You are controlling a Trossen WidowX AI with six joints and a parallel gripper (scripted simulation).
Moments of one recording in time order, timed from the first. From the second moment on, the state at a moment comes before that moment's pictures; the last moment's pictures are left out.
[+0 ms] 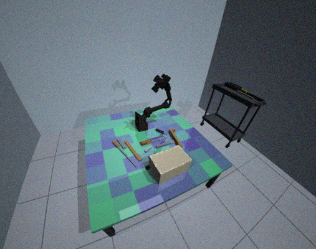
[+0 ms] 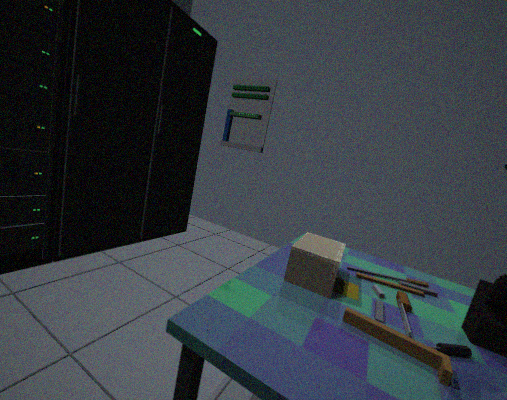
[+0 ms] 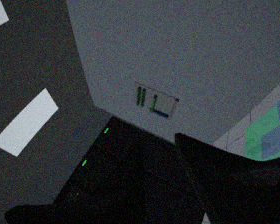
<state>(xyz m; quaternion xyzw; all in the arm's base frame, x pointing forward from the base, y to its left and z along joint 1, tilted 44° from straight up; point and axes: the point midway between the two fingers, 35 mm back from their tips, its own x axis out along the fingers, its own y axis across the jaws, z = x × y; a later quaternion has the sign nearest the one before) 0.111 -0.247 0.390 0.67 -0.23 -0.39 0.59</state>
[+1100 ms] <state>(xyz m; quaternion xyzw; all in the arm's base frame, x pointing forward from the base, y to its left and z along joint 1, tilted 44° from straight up) 0.258 -0.207 0.220 0.60 0.23 -0.27 0.72</state>
